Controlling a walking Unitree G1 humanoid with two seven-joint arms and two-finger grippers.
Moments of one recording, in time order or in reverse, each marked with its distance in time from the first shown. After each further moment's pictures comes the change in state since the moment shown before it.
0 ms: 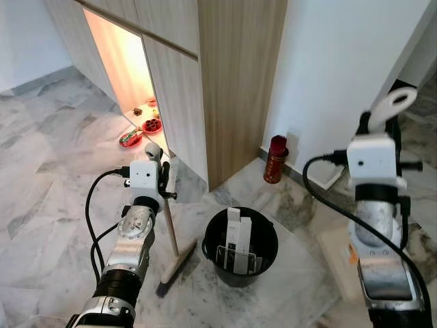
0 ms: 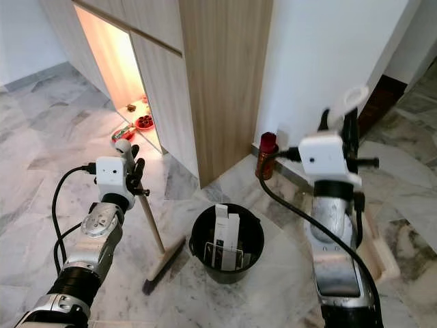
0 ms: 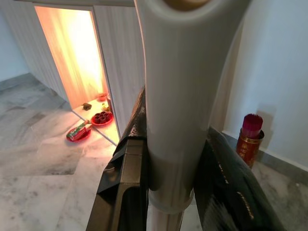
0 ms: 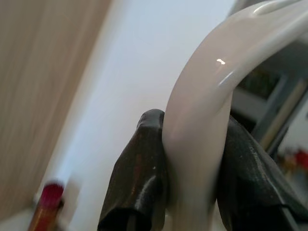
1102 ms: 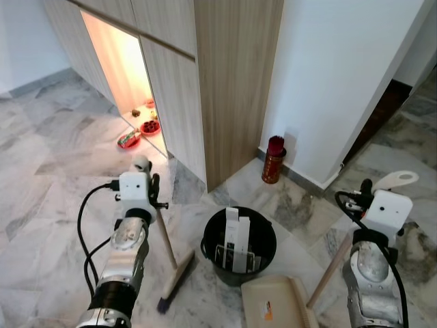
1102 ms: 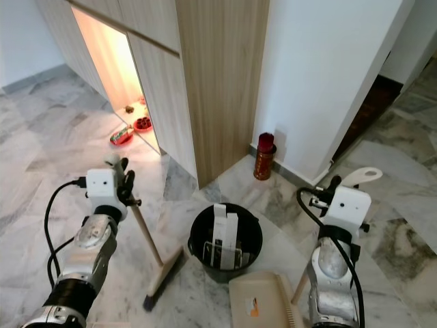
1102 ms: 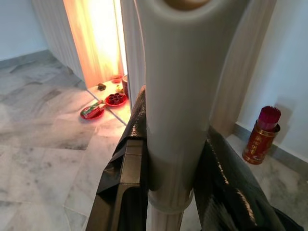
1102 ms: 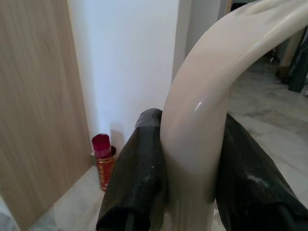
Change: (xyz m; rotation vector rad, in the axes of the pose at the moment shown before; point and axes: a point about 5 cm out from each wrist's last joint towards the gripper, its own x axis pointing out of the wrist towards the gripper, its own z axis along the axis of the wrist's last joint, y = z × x) left arm -0.016 0.017 -0.020 -0.046 0.064 0.093; right arm -0.029 0.019 -0.073 0.411 0.287 -0.023
